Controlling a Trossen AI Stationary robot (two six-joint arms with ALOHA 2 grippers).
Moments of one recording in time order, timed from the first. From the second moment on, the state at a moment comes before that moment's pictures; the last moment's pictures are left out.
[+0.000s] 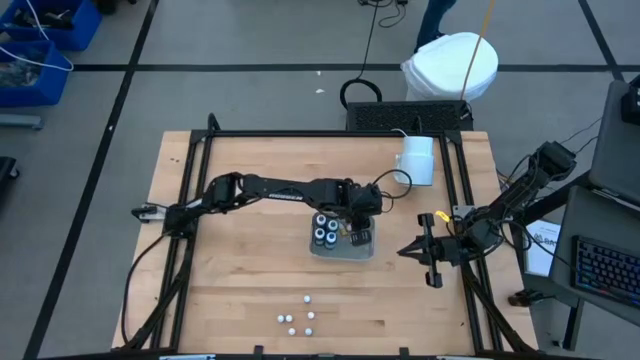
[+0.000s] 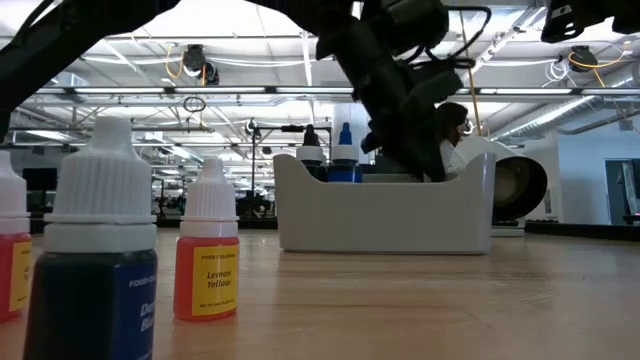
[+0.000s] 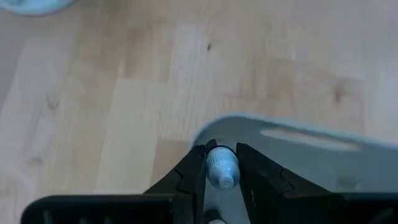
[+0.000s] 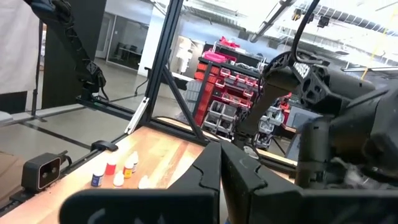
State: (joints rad) left arm 0.03 2.35 2.07 -0.71 0.00 -0.10; right arm 0.75 0.88 0.14 0.93 0.58 -0.37
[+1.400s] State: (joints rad) left arm 0.03 2.42 2.07 -0.75 -0.05 0.00; right arm 0.75 0.88 0.14 0.93 0.58 -0.33
